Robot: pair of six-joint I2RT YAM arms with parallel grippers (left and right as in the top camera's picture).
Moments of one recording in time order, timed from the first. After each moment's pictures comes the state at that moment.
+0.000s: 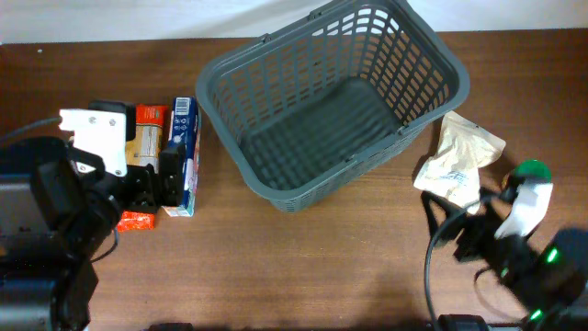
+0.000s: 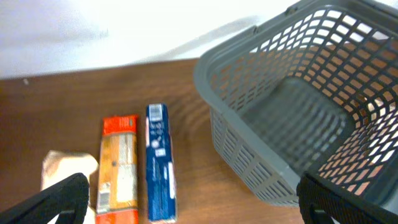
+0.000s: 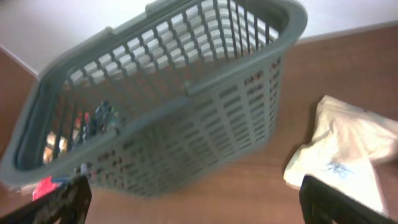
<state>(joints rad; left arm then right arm) 0.01 1.03 1.64 -1.16 0.15 0.07 -0.05 0.63 1.10 -0.94 -0.34 0.21</state>
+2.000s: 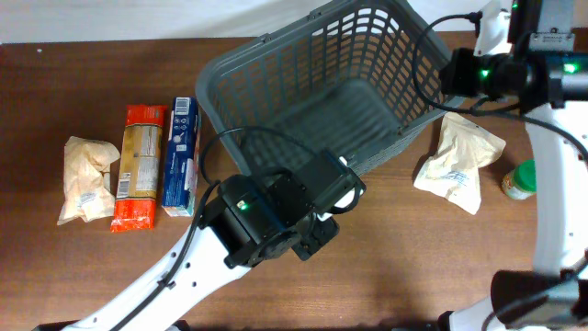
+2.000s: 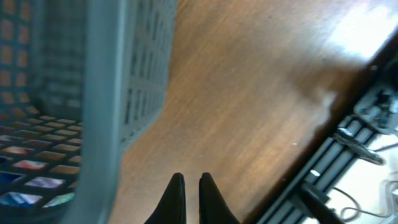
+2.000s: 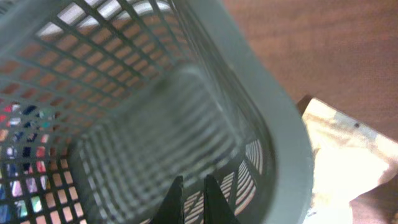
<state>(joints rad) -0.94 1.46 1.66 -1.37 -0.09 0.01 -0.05 1.72 1.95 -1.19 -0.27 0.12</state>
